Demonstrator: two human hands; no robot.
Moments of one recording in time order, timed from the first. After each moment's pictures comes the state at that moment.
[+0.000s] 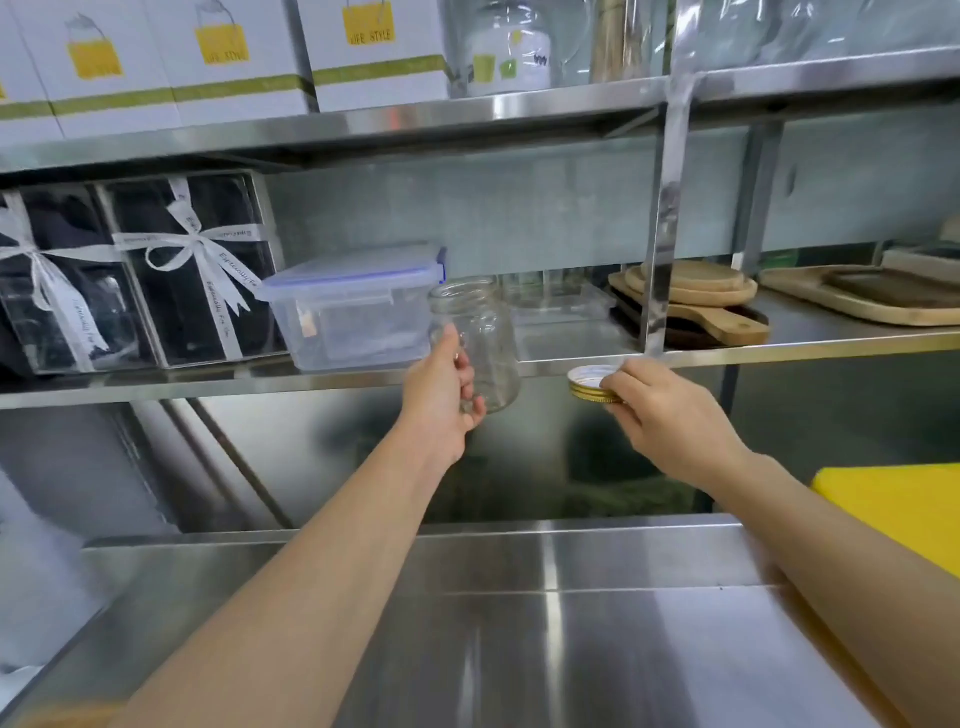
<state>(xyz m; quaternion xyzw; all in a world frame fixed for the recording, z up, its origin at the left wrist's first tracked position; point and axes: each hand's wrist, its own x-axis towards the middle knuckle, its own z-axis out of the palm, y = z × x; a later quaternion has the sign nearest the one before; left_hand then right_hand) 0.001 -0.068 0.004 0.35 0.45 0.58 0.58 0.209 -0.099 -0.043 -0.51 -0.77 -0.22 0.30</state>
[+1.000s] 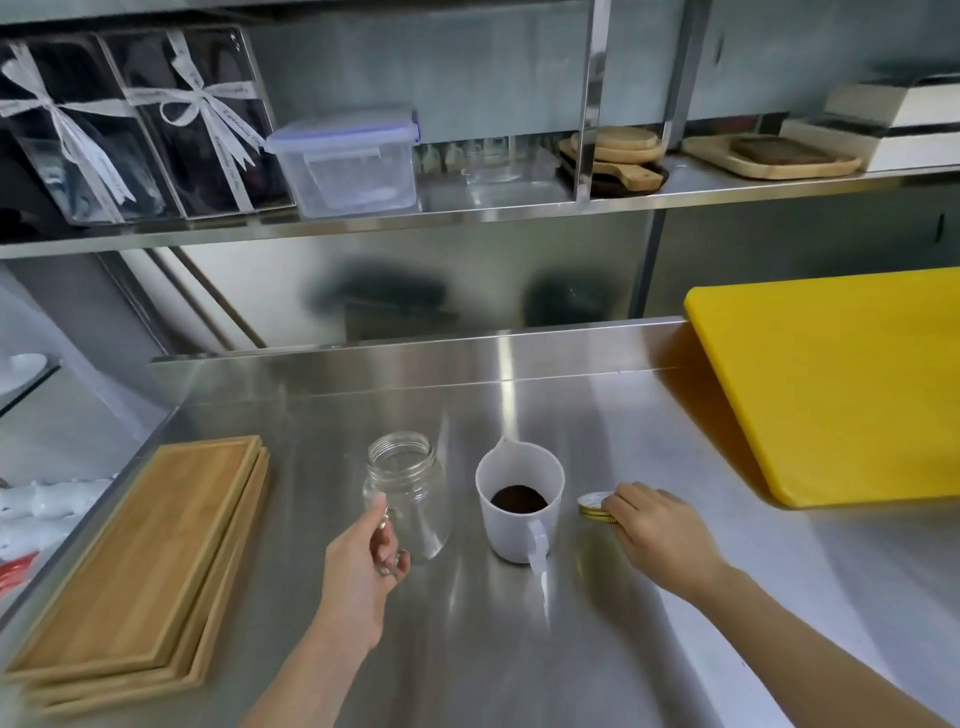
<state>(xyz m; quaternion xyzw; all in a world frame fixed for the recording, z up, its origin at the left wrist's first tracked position) -0.119 -0.374 -0.178 0.22 0.54 0.53 0.61 0.184 -0.393 -0.223 -0.59 -0.77 -0.15 0.16</state>
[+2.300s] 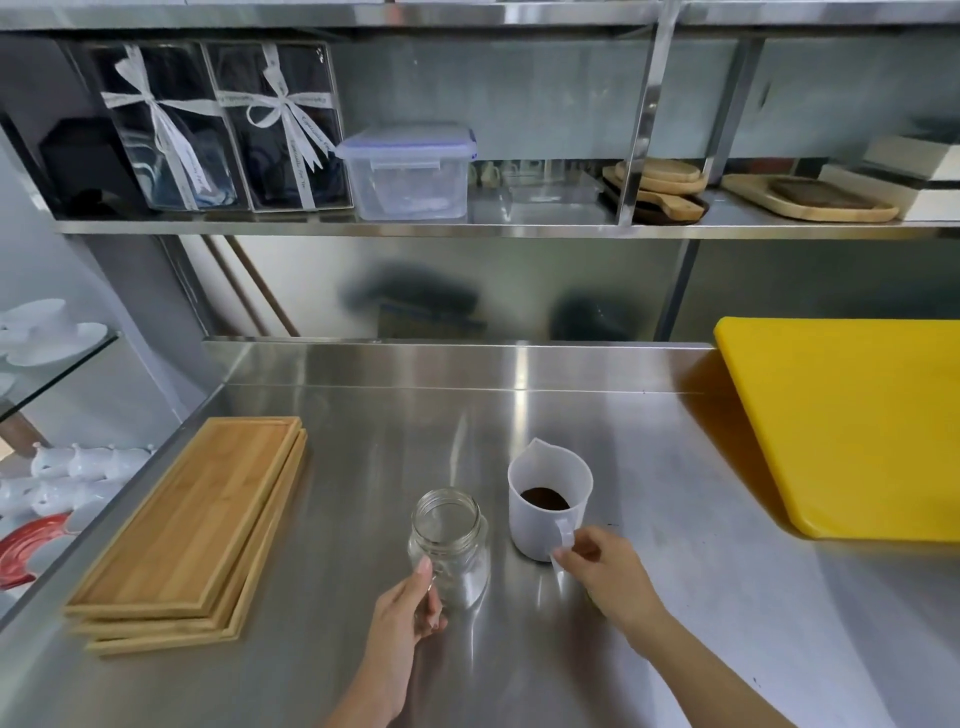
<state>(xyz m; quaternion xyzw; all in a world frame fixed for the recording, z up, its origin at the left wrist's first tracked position) -0.134 -0.422 -0.246 0.34 0.52 0.49 0.61 0.090 -0.420 -0.201 -0.70 -0.50 0.38 0.33</state>
